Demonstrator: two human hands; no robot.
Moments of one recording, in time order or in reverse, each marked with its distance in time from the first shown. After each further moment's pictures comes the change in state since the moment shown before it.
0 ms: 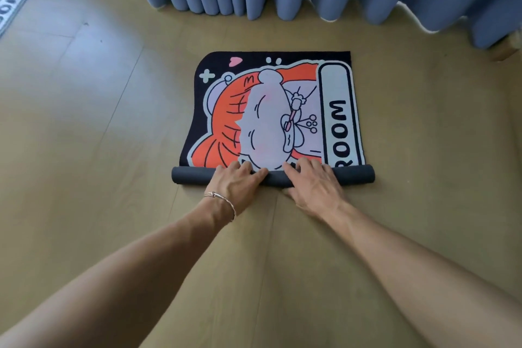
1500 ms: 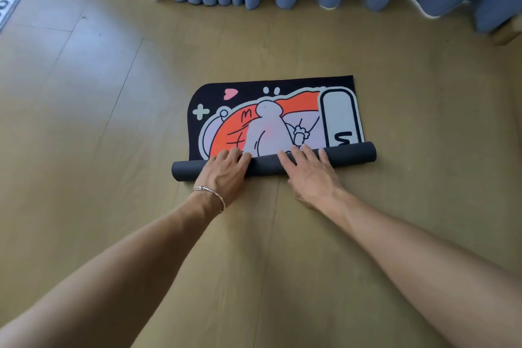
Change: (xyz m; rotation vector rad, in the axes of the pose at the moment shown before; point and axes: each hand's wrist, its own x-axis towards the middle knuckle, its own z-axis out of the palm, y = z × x) left_hand -0.009 -0.017 0.013 -0.021 0.087 -0.046; right_hand -0.006 -0.014 0.000 -0.086 -0.073 0.005
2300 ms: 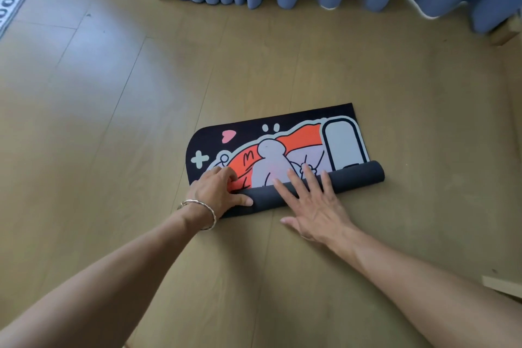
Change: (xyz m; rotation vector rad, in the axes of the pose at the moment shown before) left_hand -0.037 -0.008 0.017 -0.492 -0.157 -0.338; right_hand -0.052 -0.005 0.038 -0.134 0.000 -0.153
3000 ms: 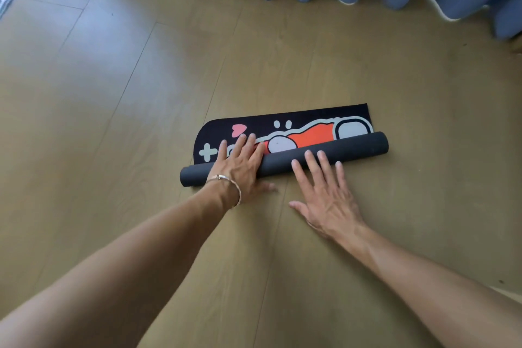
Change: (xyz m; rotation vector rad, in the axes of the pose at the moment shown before) left_hand 0.026 0.025 0.000 0.482 -0.026 0.227; right_hand 0.013 0.001 -0.001 0.089 0.198 0.150
